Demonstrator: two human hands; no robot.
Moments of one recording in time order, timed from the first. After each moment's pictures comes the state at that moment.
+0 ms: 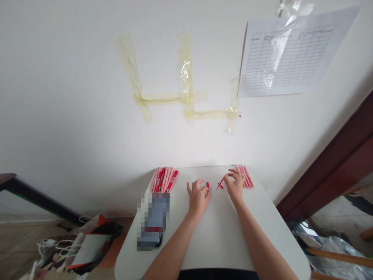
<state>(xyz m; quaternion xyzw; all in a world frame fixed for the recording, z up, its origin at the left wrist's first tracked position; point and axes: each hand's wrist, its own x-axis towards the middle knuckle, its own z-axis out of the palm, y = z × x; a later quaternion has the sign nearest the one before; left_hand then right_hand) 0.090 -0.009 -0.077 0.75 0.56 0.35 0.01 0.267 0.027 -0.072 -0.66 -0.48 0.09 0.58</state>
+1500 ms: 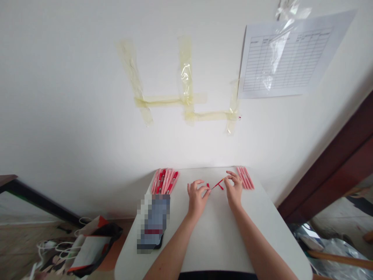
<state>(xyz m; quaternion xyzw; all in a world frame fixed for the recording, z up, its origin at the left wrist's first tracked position) 0.085 -0.006 -0.075 0.73 0.55 0.41 0.09 0.253 0.012 -0.066 -0.61 -0.45 0.15 0.63</state>
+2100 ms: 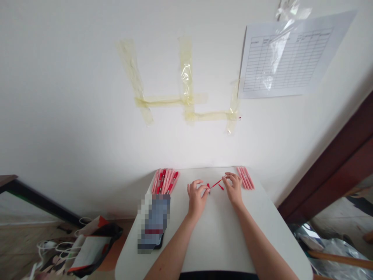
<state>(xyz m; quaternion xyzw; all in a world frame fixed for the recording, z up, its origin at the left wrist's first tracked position) 0.084 -0.006 -0.071 0.72 0.55 0.42 0.09 0.267 0.022 -0.083 -0.60 -0.55 0.12 0.58</state>
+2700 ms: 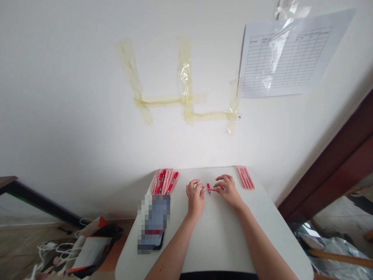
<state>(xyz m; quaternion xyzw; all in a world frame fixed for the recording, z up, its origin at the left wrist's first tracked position) 0.078 0.005 -0.093 0.69 0.53 0.49 0.07 0.273 0.014 -0.079 -0.51 -0.74 0.16 0.41</state>
